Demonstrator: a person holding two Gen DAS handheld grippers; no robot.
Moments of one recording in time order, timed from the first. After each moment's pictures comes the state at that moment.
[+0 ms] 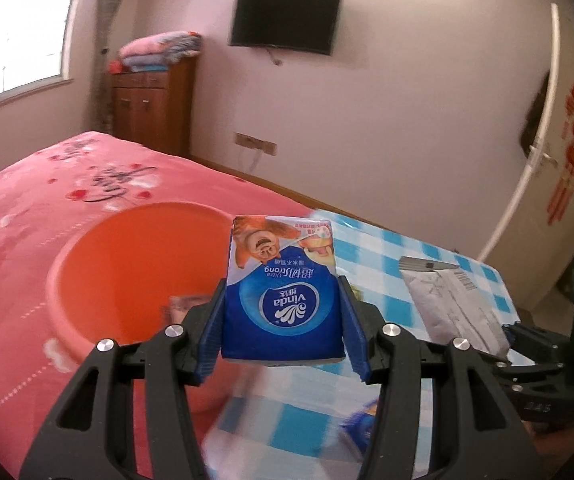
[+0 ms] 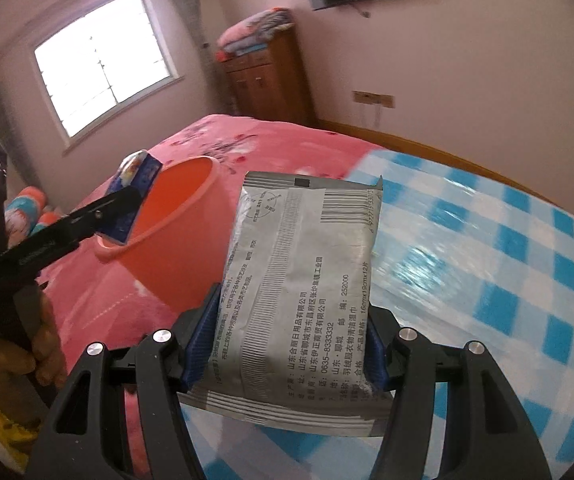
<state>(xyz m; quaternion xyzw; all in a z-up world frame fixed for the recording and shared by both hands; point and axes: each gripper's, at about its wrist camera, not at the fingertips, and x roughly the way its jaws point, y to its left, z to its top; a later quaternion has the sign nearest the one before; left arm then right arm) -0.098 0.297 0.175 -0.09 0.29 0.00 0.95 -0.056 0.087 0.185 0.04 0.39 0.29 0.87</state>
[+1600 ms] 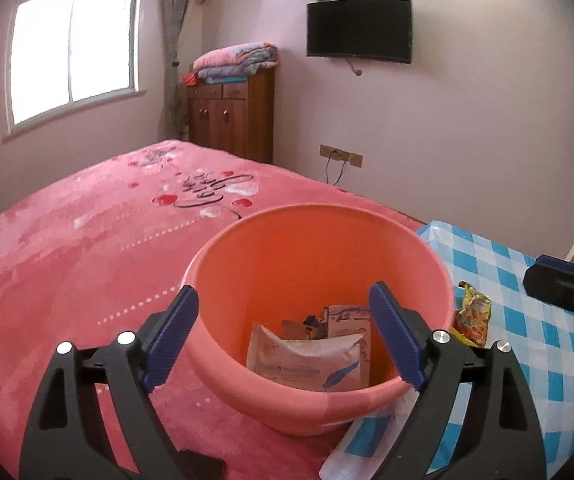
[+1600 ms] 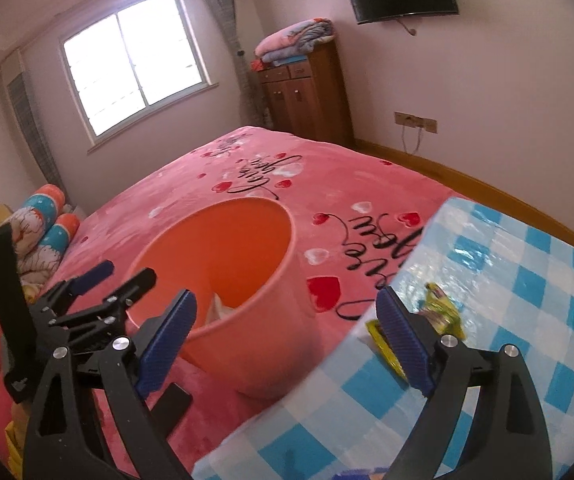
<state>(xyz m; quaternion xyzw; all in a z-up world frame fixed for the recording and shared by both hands) -0.094 0.383 0.145 -0.05 0.27 0.14 0.95 -0.010 0.186 0.198 0.03 0.36 0.32 0.88</state>
